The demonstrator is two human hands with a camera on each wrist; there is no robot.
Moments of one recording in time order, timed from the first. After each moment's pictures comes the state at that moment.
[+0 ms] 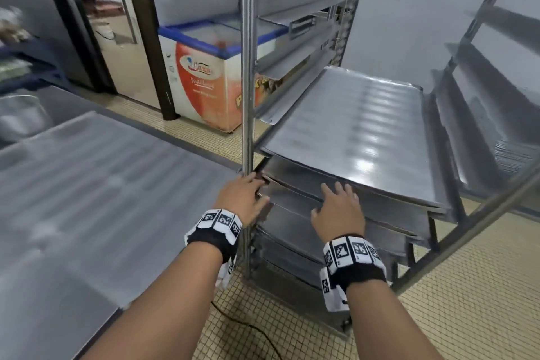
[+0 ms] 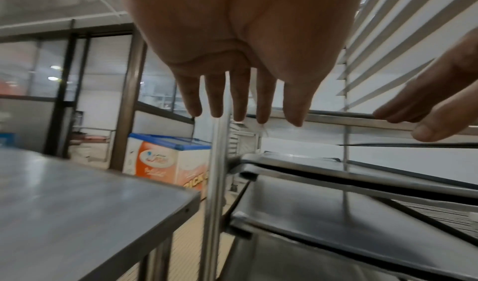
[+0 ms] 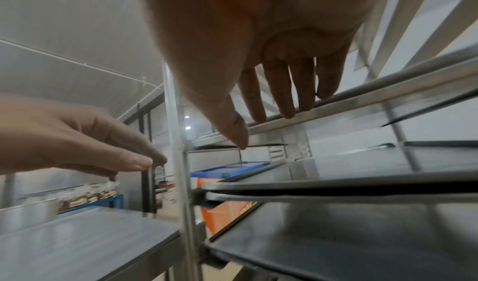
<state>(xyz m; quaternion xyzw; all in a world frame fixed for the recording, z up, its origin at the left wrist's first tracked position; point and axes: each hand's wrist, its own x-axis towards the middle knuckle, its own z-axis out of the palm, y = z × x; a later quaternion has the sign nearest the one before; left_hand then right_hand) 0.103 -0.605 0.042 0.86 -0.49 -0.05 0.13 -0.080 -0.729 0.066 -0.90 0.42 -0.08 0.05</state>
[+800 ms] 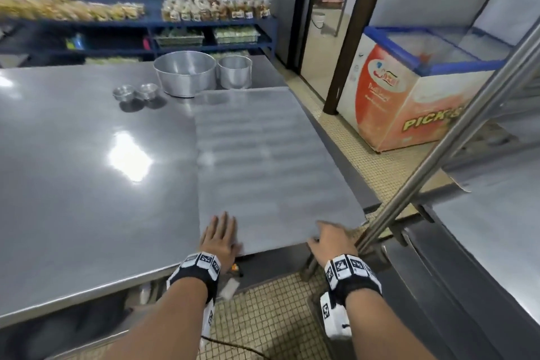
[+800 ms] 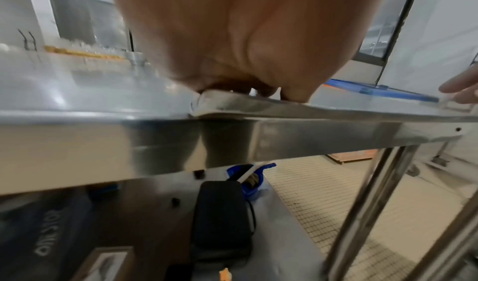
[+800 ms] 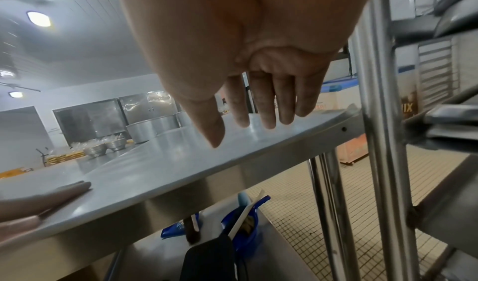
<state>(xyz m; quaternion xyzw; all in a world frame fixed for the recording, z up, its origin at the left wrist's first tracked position) 0.117 -0.372 -0.102 0.98 -0.02 -0.17 0.11 0.114 -0.633 -0.019 -0.98 0.09 0.10 0.14</state>
